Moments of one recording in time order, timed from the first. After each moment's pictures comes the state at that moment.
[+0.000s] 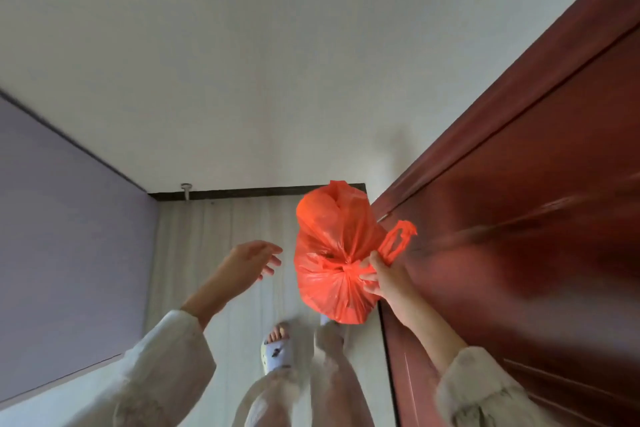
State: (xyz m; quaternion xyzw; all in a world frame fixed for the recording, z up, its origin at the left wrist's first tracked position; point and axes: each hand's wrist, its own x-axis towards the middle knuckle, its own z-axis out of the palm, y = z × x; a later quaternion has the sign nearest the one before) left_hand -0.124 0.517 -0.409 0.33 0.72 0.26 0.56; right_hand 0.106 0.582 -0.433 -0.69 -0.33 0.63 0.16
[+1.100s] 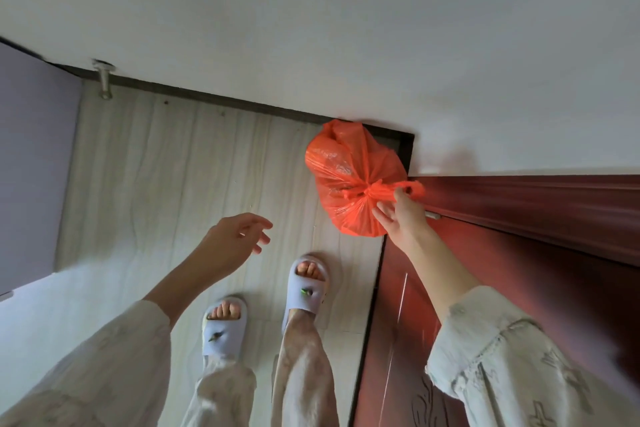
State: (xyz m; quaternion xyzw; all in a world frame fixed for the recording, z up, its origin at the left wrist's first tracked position) left_hand -0.095 0.677 -0.742 0.21 0.78 0.16 0.57; right_hand 0.104 0.839 -0.825 -0.73 -0.12 0.65 0.13
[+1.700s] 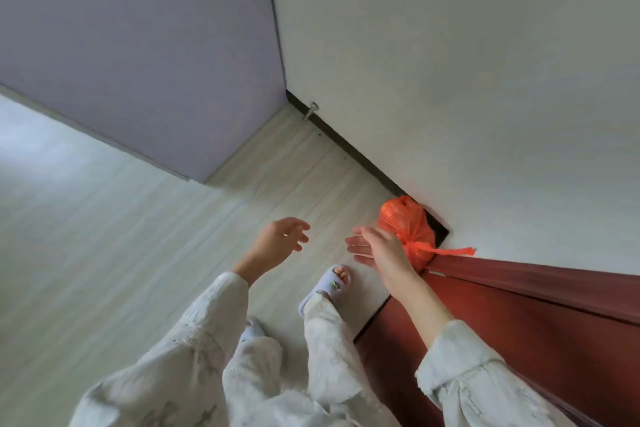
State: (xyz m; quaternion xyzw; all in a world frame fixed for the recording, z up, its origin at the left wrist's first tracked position) left_hand -0.074 0.483 -0.452 0.03 0.79 0.39 0.46; right_hand 0.021 0.643 -0.449 -0.50 -0.54 0.67 -0.15
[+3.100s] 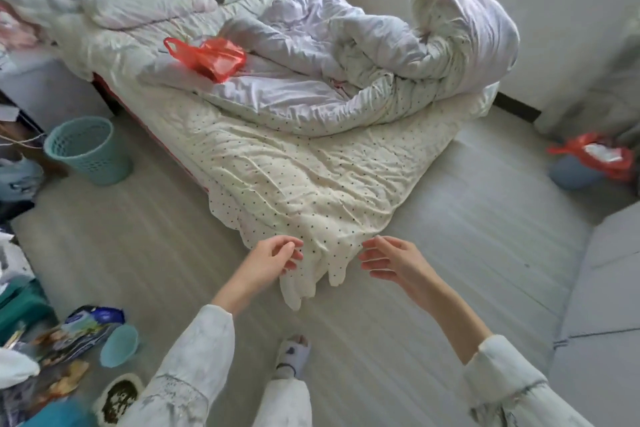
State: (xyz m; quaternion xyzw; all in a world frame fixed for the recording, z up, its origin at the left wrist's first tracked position) left_hand -0.069 -0.547 -0.277 -0.52 0.60 0.60 -0.13; right_hand -0.279 -0.462 -0.266 0.24 -0.70 0.39 -0.55
